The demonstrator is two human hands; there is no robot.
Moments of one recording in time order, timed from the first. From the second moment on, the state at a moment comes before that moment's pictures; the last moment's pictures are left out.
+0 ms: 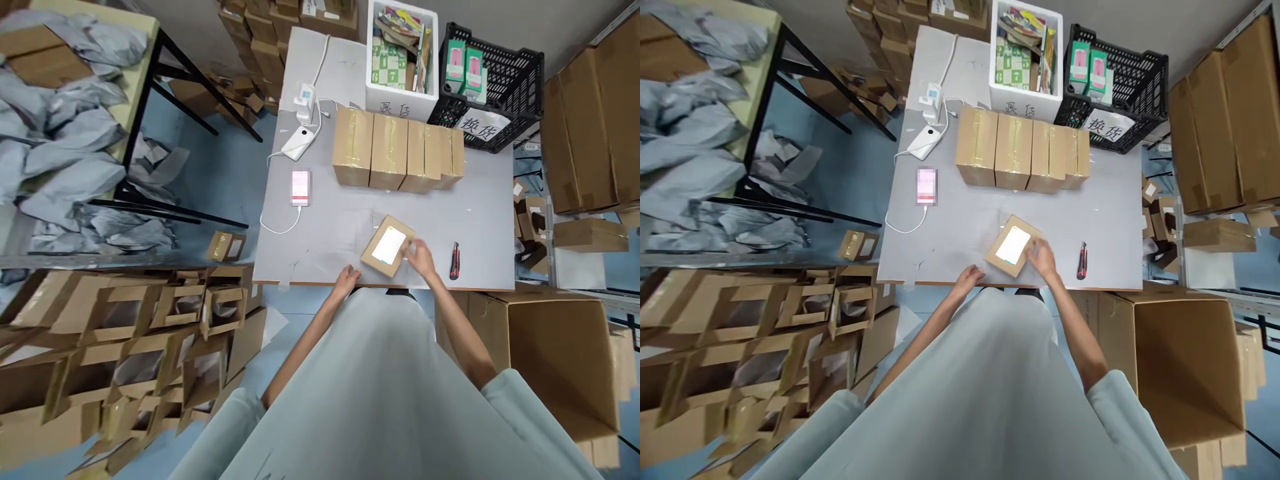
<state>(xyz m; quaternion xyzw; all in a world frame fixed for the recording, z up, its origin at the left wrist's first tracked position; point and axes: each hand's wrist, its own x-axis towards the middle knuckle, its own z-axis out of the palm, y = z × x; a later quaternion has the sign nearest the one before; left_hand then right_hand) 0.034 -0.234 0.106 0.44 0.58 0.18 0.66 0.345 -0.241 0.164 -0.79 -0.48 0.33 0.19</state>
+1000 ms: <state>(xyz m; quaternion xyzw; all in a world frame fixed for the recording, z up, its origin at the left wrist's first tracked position) 0.057 -0.203 0.127 0.45 0.62 0.23 0.60 0.357 -0.314 0.146 -0.73 -0.29 0.51 0.35</state>
